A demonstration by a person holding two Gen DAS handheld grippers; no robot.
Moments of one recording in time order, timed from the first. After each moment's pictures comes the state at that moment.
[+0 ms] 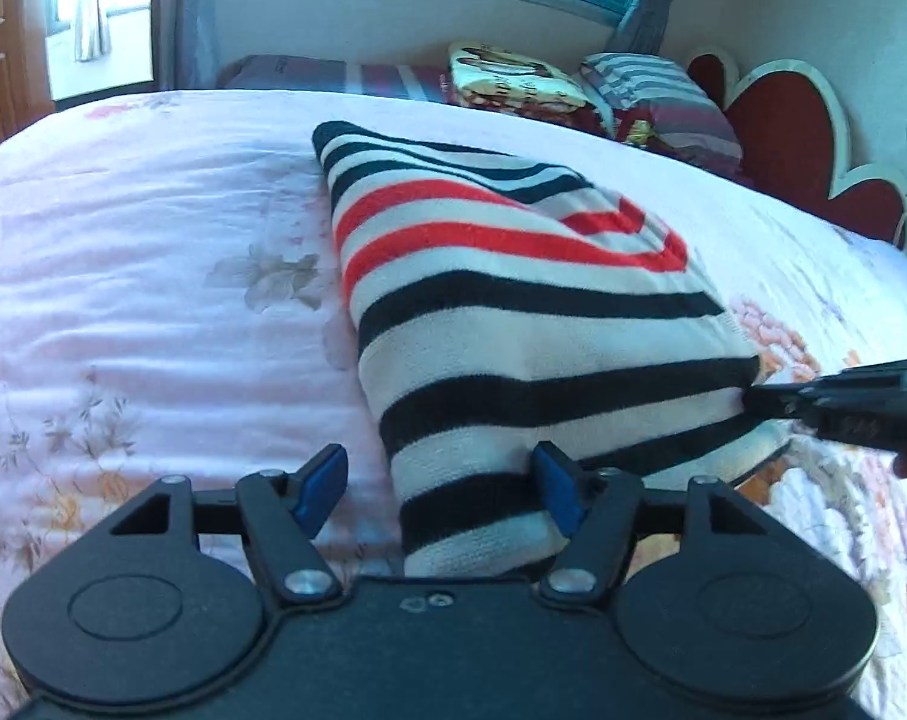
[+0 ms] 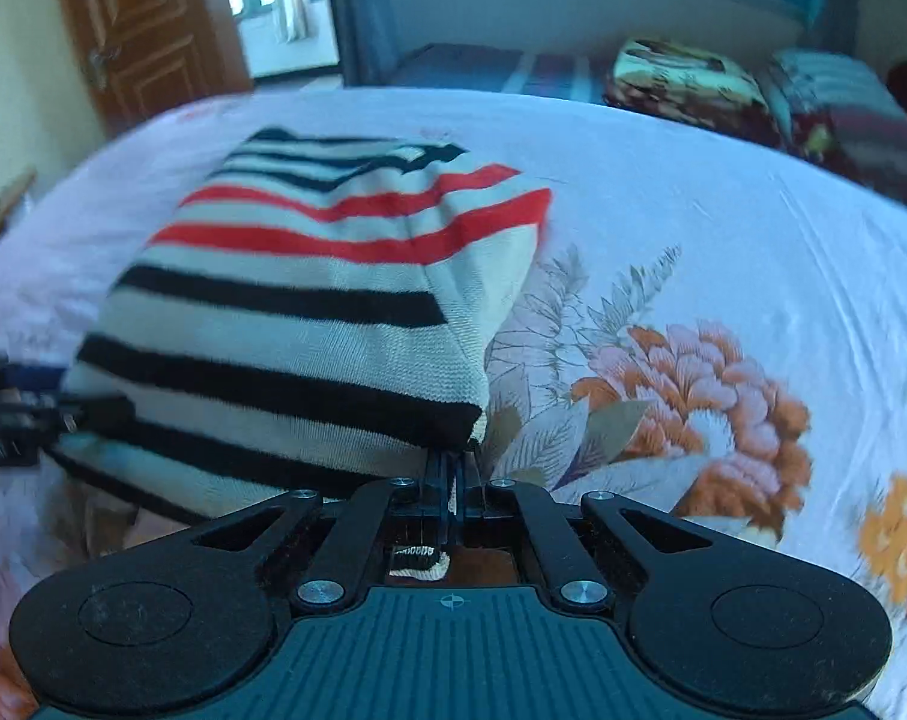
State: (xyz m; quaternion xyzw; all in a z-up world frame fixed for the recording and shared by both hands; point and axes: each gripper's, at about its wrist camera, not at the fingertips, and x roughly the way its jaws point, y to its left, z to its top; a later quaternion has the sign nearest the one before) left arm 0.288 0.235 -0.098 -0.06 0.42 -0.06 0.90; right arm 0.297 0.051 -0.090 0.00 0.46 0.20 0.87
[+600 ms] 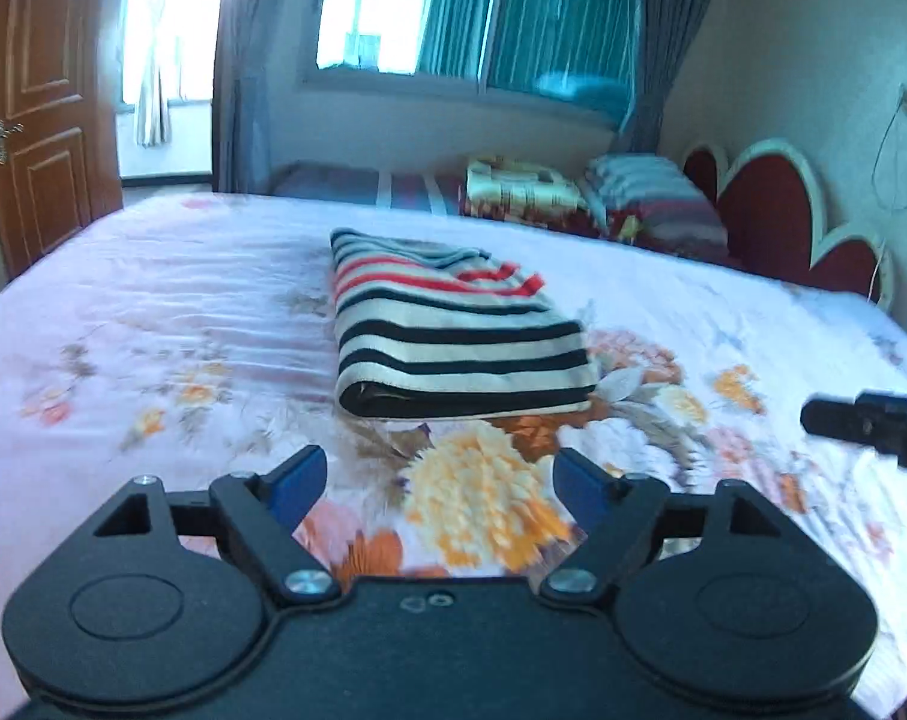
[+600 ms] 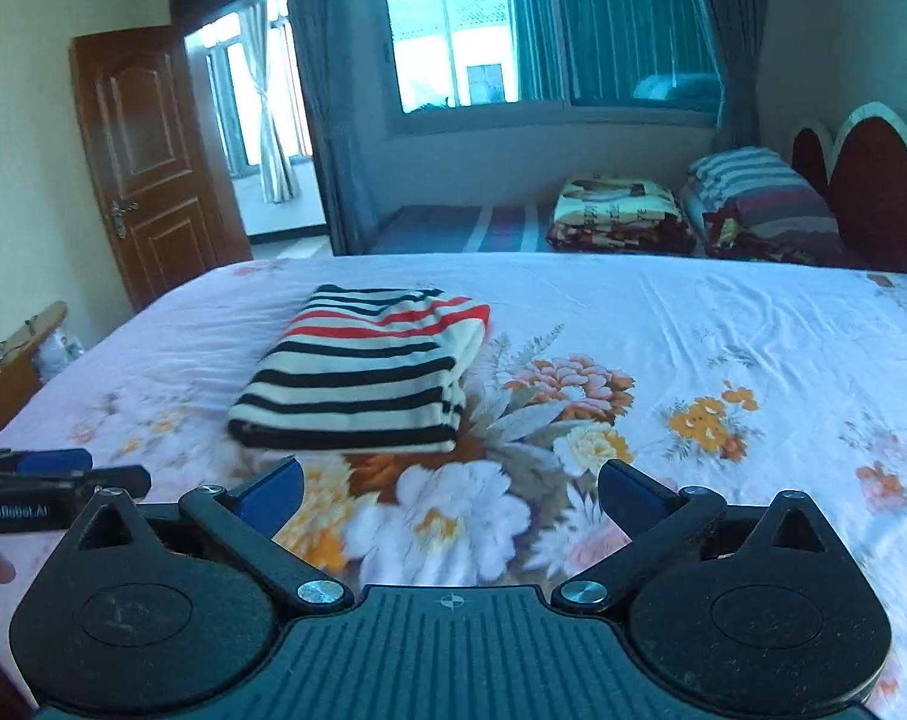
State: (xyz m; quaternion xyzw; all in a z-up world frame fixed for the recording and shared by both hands) left arm 0.054 0.166 0.004 -0.06 0.30 -0.01 0.95; right arm 0.057 -0.036 0.026 0.05 0.31 0.17 0.93
